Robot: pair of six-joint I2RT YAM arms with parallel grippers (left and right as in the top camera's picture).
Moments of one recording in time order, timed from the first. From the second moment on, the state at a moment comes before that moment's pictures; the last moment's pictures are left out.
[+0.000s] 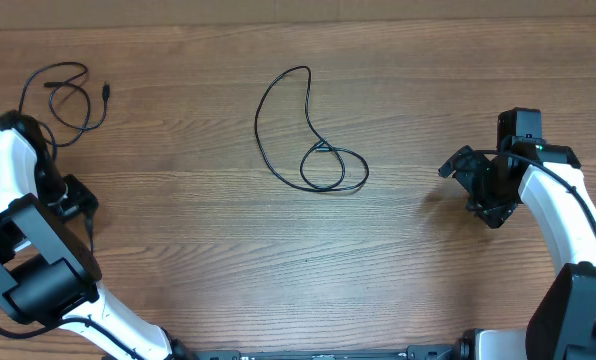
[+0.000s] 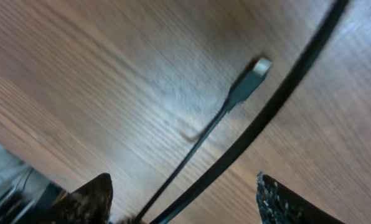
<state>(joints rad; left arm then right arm) 0.56 2.00 1.54 -1.31 -0.26 -0.25 -0.14 1.57 1.05 -0.86 -0.14 0.69</state>
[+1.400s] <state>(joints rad) 0.33 2.00 1.63 -1.15 -0.95 -0.39 -0.14 1.57 1.05 -0.86 -0.14 0.69</state>
